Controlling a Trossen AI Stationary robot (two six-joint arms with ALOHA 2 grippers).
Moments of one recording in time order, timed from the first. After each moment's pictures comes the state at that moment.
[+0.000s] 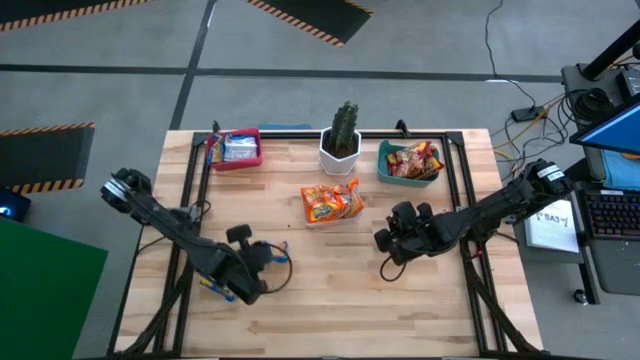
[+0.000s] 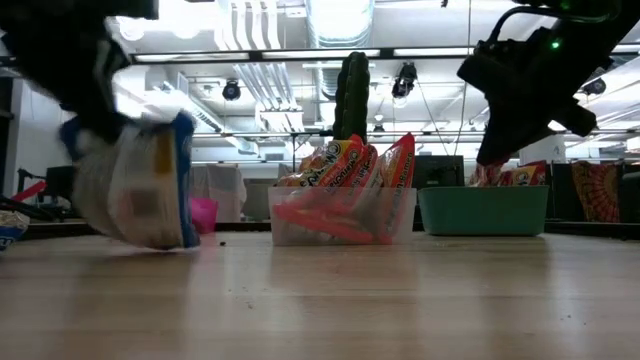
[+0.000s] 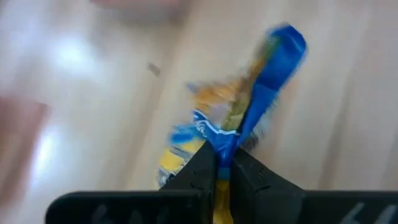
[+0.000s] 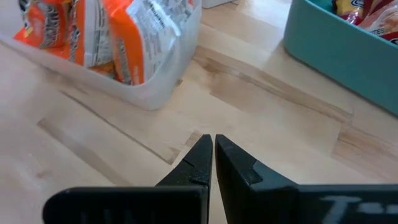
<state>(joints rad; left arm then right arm) -0.63 1.51 1.05 -0.96 -0.52 -0.90 0.38 1.38 0.80 -0.72 0.71 1.31</state>
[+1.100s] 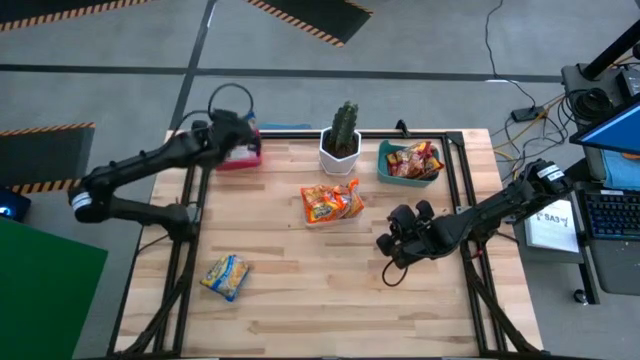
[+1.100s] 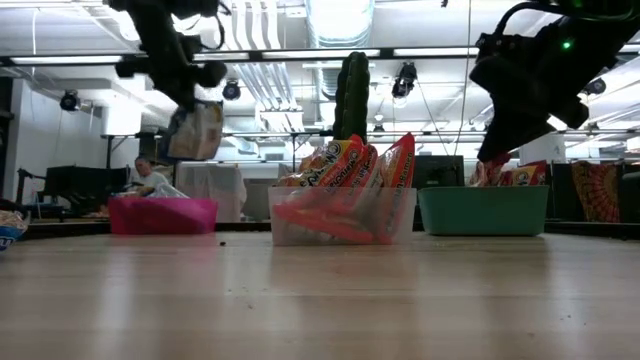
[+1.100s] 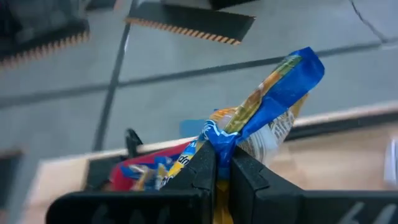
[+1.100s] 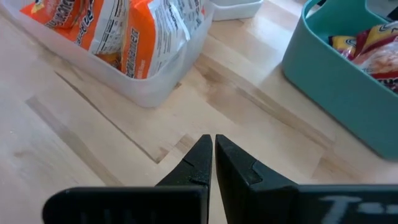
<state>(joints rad) 0.52 1.16 1.05 -0.75 -0.79 -0.57 0.41 1.38 0.79 -0.73 0.76 1.16</state>
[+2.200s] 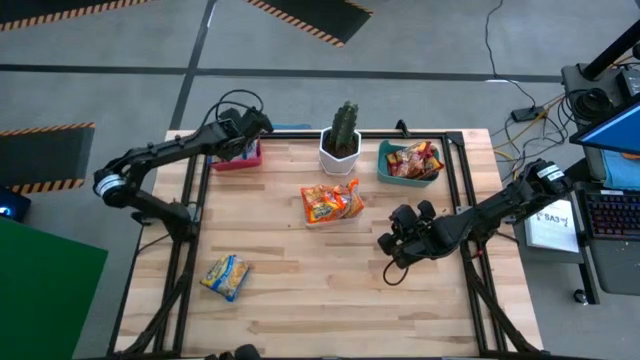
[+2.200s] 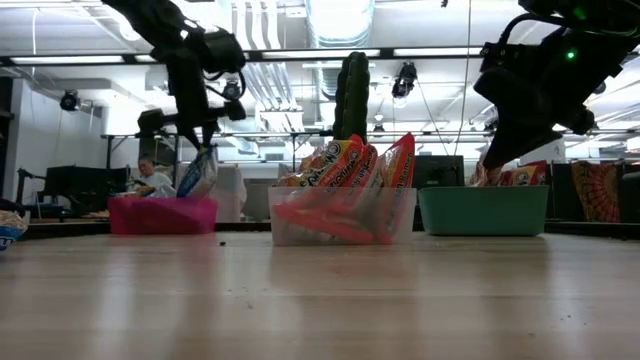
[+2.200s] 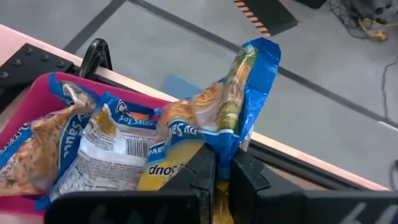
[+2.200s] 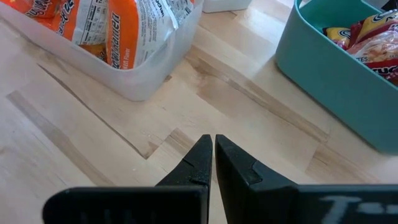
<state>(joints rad) 0.65 1.41 1.05 -0.63 -0.67 -1.16 0.41 1.38 0.76 -0.73 0.76 1.19</state>
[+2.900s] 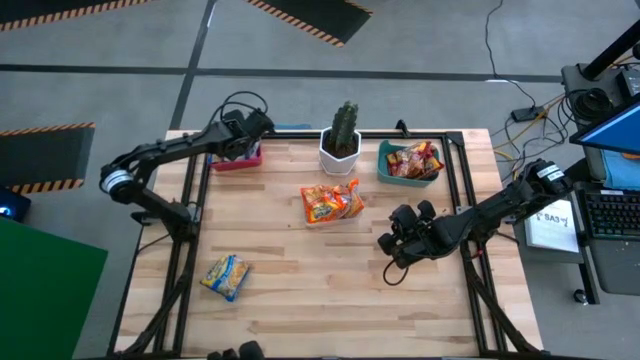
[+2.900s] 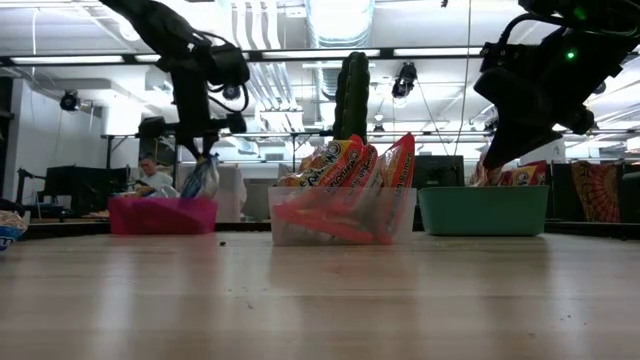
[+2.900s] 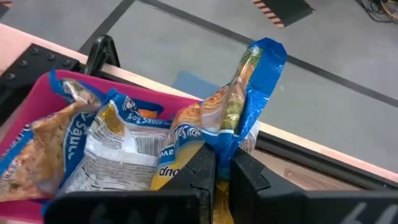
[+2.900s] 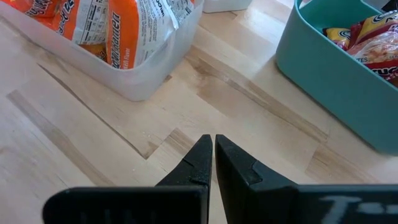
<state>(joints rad) 0.66 1.47 1.05 -0.63 -0.67 -1.13 0.41 1.38 0.76 -0.73 0.76 1.18</state>
